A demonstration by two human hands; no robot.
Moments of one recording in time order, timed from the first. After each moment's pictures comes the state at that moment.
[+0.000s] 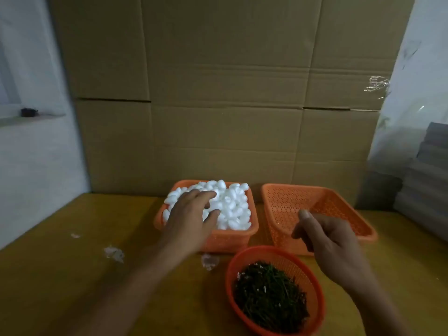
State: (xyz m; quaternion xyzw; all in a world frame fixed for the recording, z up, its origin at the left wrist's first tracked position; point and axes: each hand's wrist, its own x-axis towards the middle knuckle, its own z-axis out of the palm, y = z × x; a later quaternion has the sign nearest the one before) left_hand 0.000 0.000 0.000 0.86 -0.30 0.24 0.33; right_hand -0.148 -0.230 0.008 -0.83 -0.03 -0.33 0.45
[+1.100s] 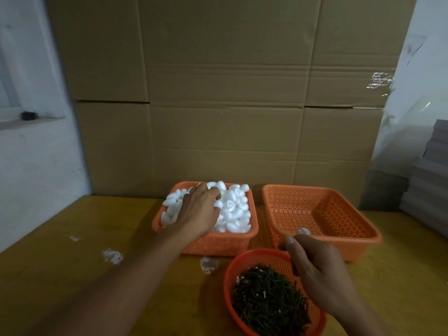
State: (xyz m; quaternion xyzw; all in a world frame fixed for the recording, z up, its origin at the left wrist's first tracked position) left_hand 0.046 -0.037 0.002 0.92 -0.28 0.20 0.20; right_hand -0.148 -0.222 -0.024 -0.87 0.02 -0.30 0.39
